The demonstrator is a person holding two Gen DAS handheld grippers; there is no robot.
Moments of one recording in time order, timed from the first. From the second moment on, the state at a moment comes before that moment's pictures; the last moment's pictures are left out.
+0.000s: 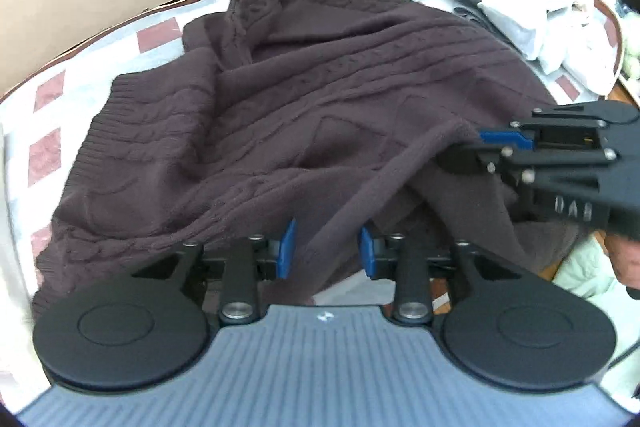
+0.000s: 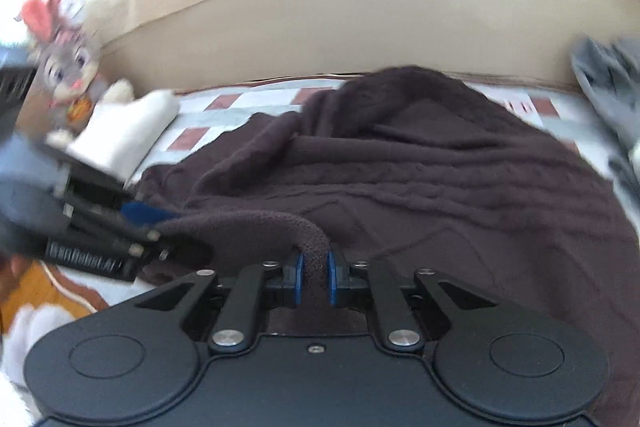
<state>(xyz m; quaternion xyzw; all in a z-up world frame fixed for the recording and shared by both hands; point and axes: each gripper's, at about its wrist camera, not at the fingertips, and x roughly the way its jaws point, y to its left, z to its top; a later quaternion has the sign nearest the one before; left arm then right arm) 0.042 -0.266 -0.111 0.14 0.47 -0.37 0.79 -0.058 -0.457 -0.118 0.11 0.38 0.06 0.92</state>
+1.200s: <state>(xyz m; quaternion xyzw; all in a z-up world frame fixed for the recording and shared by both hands) 0.010 -0.165 -0.052 0.00 0.51 -0.37 0.78 -0.081 -0.493 -0.116 0.32 0.35 0.21 0.85</state>
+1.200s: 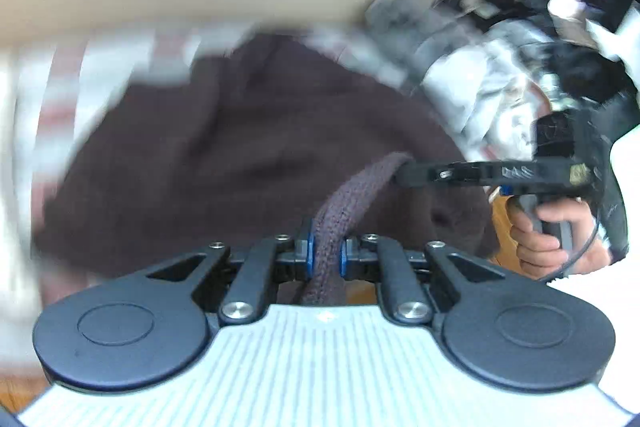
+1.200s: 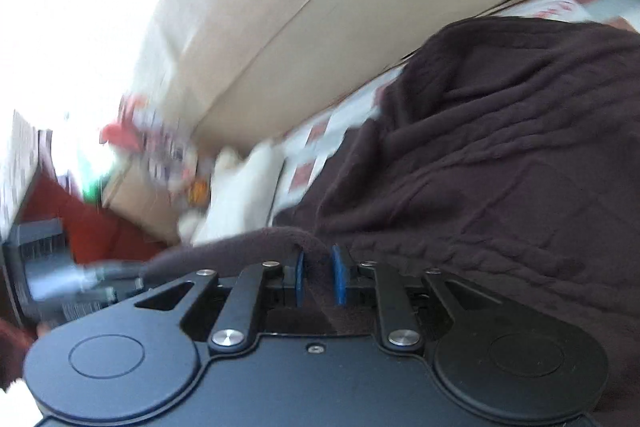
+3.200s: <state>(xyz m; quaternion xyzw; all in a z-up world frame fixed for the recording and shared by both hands) 0.265 -0.155 -0.201 0.05 0.55 -0.22 0.80 0.178 -0.428 -0.144 -0.16 0.51 0.20 0.82</state>
